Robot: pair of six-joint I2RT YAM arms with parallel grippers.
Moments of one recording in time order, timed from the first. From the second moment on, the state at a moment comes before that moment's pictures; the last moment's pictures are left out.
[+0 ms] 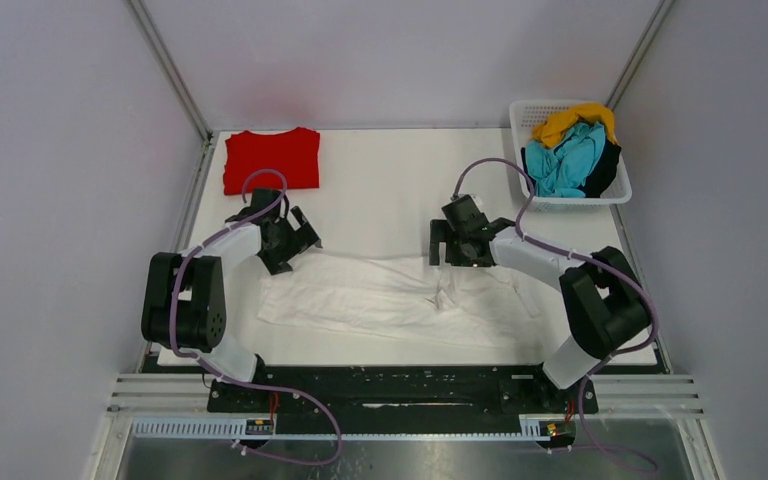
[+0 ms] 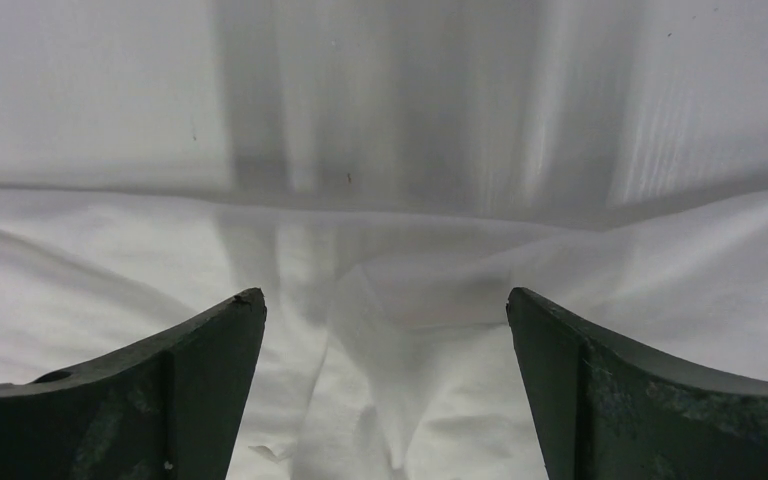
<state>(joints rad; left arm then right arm) -0.09 1.59 0.89 -0.41 0.12 -0.70 0.56 1.60 0.96 -0.39 0.17 0.53</state>
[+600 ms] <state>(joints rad) -0.09 1.59 0.89 -0.41 0.07 -0.70 0.79 1.10 0.62 -0.79 0.22 0.78</state>
